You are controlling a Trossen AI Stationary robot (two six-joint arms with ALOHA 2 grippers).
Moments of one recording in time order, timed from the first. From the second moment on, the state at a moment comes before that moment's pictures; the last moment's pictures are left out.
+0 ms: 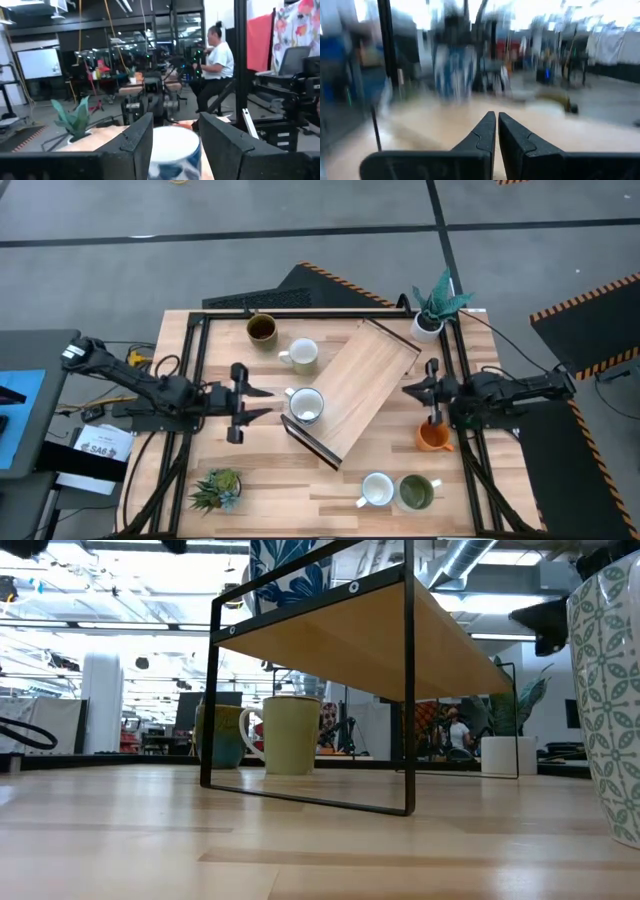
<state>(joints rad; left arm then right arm) -0.36 0.86 0.40 0.77 -0.39 0.19 0.16 0.01 0.01 0.18 0.23 -0.02</state>
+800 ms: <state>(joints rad) -0.36 0.82 0.37 0.81 -0.43 0.18 0.15 0.43 0.52 0.12 0.32 0.14</state>
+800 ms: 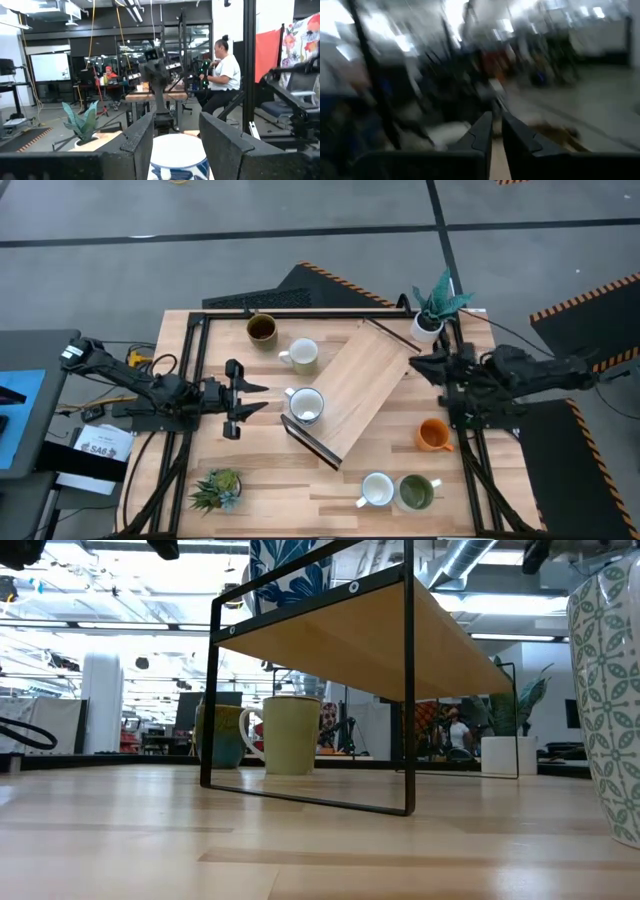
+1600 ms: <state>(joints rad) -0.36 0.82 0.37 0.74 -0.44 0.17 0.52 0.87 0.90 -1.26 0.05 1.20</state>
